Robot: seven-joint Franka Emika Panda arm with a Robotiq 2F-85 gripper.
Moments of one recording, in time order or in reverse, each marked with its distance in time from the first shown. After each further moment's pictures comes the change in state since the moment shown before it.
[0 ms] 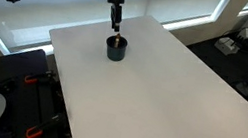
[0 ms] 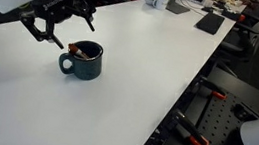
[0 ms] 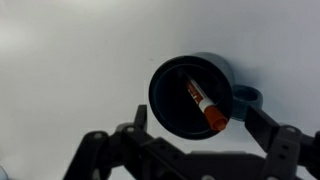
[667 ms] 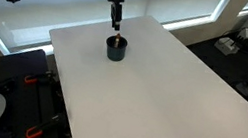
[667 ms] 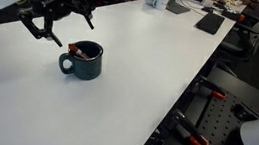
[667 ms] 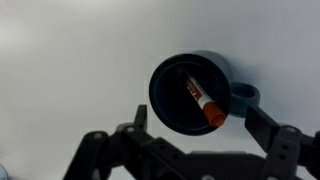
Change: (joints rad) arm -0.001 -0.013 0.004 -0.002 -0.001 0.000 -0.002
